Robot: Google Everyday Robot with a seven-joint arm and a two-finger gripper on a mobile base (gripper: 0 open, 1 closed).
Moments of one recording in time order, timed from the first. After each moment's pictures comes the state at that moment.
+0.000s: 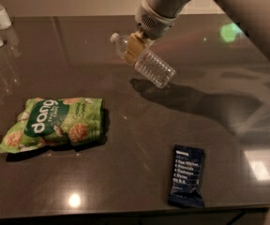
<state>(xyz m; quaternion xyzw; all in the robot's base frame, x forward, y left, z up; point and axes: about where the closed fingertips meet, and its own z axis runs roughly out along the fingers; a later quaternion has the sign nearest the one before) 0.621 -0.008 0.933 -0.48 0.84 0.10 0.21</state>
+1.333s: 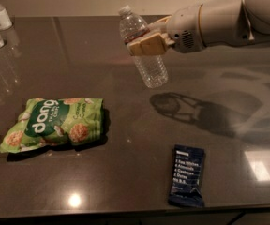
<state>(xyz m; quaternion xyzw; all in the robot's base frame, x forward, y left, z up) 0.577 -0.020 0.995 -0.47 0.69 0.26 0.48</state>
